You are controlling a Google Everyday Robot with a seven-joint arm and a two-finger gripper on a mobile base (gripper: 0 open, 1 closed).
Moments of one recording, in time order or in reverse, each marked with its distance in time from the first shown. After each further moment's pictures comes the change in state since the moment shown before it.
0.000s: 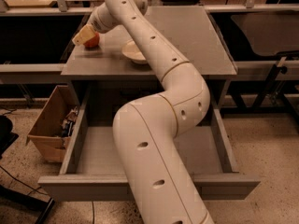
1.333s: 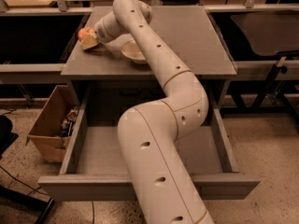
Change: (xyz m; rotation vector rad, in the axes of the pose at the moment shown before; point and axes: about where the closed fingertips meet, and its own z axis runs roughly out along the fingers) arm 0.035 0.019 0.012 -0.135 0.015 0.135
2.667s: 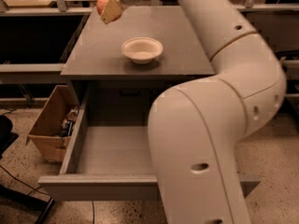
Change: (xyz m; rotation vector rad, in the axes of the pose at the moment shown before) arm -0.035 0.031 -0.209 0.054 0.180 -0.097
